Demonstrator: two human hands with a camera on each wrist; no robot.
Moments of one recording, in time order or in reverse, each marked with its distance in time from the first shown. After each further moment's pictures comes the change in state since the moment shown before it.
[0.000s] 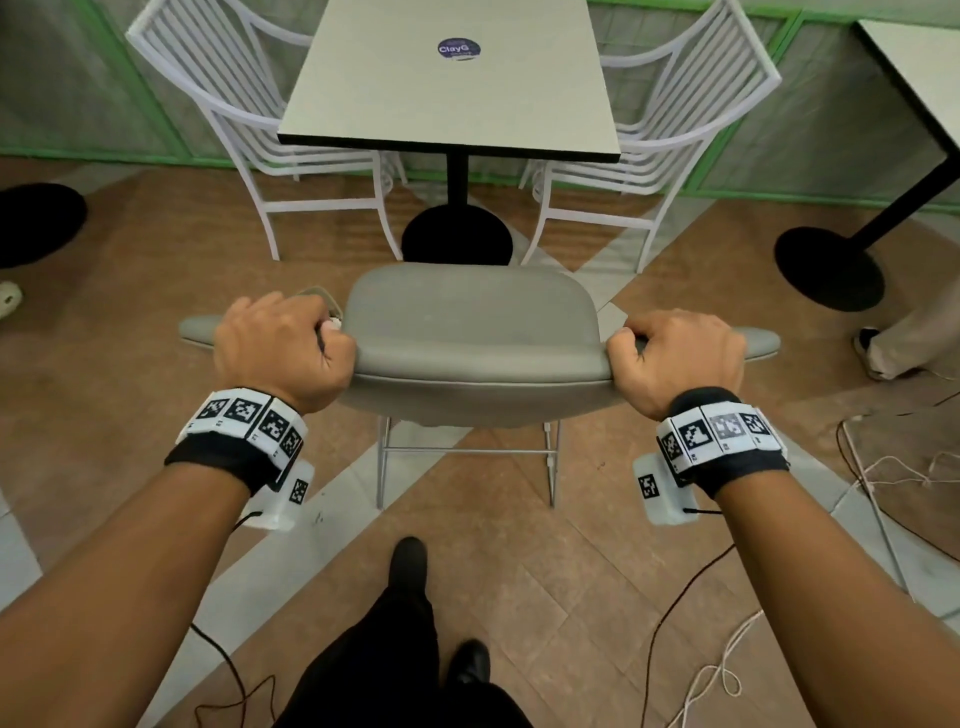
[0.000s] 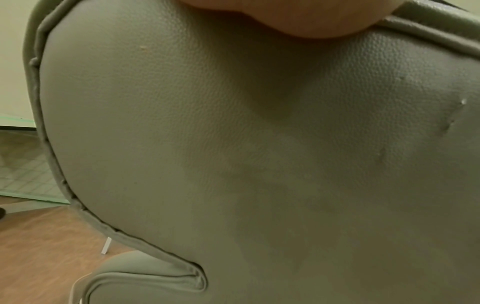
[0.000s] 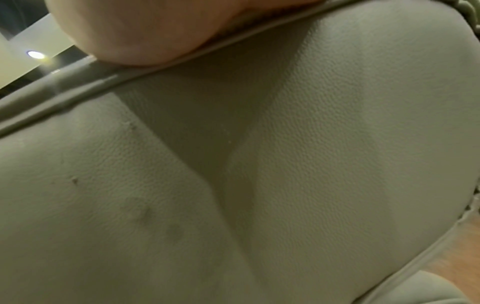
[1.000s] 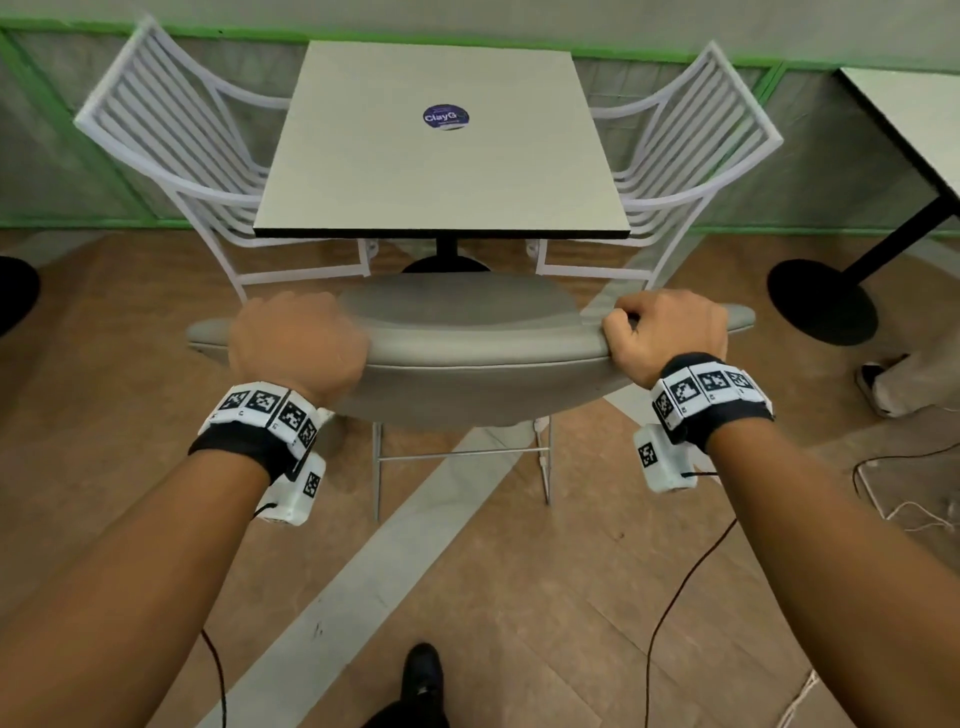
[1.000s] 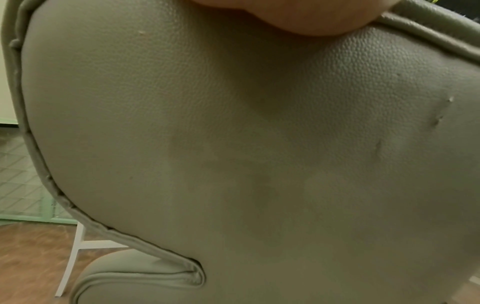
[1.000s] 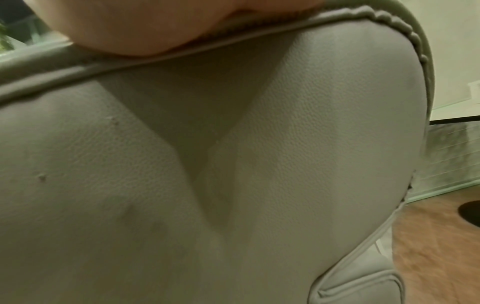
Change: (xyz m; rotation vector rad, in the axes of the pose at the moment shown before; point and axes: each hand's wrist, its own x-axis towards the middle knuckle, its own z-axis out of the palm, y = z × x) left_hand 0.224 -0.048 0.085 0.002 0.004 0.017; right_hand 0.239 -0.032 0.071 -0.017 -0.014 0.026
